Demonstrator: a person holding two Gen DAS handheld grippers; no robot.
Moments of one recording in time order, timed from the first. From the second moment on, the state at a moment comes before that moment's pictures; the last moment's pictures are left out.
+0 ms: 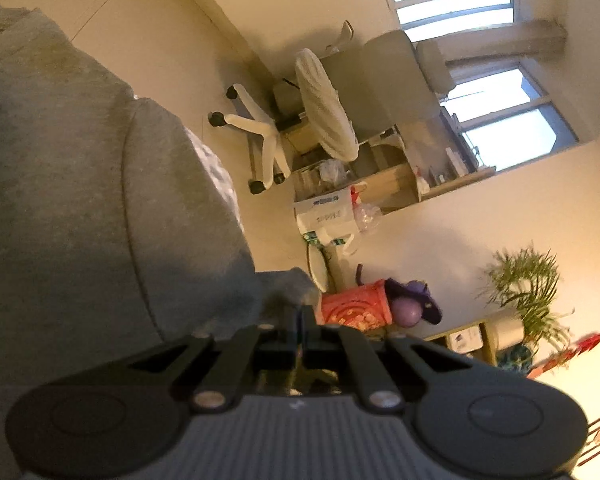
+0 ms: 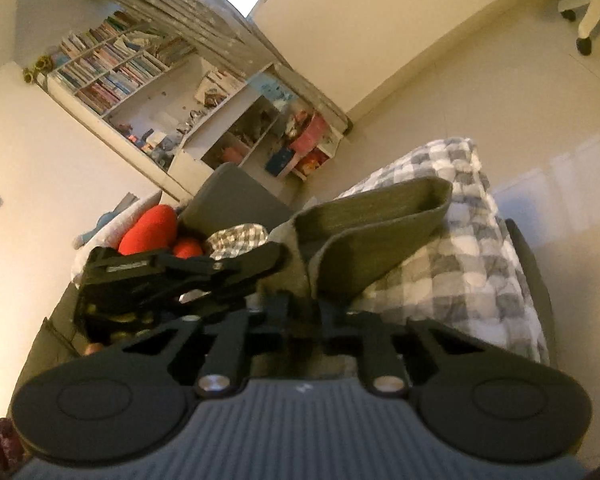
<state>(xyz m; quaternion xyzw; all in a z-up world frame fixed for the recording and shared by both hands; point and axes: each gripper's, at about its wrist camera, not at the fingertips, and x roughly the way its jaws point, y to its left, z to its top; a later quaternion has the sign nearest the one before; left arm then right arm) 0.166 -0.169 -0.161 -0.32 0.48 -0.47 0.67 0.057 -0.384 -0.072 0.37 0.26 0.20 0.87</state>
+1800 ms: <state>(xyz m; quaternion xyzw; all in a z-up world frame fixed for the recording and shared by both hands) 0.140 0.174 -0.078 -0.06 0.31 -0.02 0.95 0.064 -0.283 -0.012 0.15 0.33 0.02 0.93</state>
